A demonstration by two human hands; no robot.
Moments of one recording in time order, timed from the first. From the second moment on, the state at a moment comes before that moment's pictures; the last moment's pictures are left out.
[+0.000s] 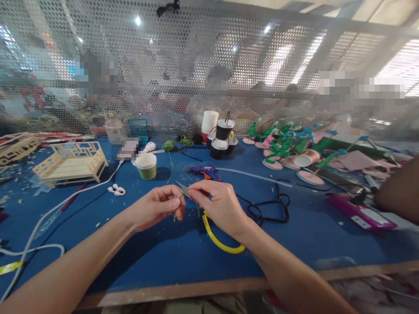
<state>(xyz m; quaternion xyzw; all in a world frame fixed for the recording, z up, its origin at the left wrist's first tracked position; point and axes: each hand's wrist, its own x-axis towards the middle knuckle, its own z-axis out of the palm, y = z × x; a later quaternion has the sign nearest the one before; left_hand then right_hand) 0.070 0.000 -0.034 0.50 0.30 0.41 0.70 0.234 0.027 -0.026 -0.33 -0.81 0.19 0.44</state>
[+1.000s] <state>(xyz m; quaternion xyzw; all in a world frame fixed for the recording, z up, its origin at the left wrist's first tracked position) 0.061 0.003 -0.030 0.46 0.31 0.41 0.72 0.235 0.027 -0.028 -0.30 -0.86 0.09 0.41</state>
